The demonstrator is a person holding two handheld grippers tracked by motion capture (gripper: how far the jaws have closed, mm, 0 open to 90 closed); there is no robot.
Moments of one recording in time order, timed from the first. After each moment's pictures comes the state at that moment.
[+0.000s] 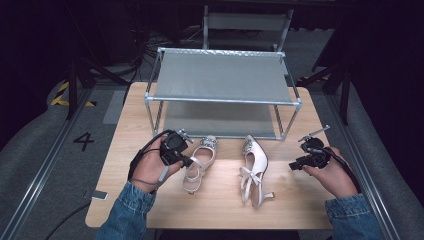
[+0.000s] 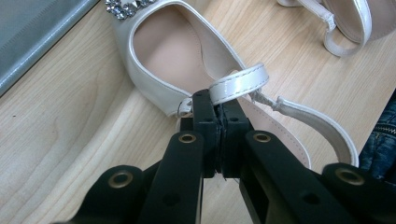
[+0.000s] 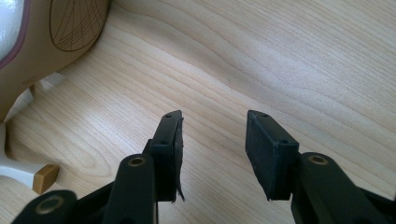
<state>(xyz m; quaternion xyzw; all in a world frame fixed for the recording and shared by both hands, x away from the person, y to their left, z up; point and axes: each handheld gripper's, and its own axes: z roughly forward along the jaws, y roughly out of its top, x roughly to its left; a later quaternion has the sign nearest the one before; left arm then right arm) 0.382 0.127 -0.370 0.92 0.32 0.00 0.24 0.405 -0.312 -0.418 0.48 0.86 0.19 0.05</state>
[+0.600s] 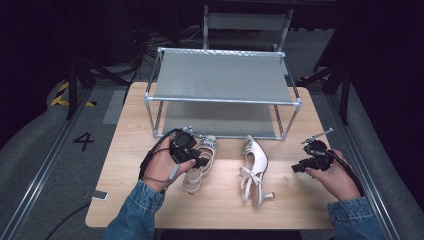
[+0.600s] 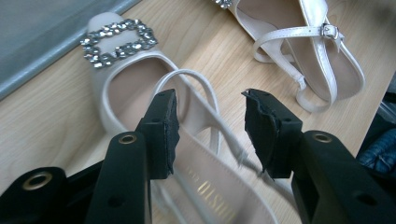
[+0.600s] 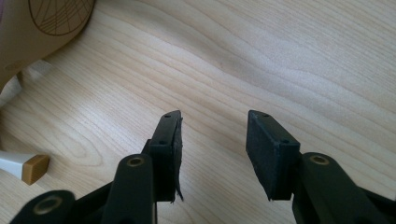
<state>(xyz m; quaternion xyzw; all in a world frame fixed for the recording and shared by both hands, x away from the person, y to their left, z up) 0.386 0.099 -0.376 0.88 0.35 -0.01 0.31 0.399 -0.321 -0.422 0.49 0.85 0.19 0.05</state>
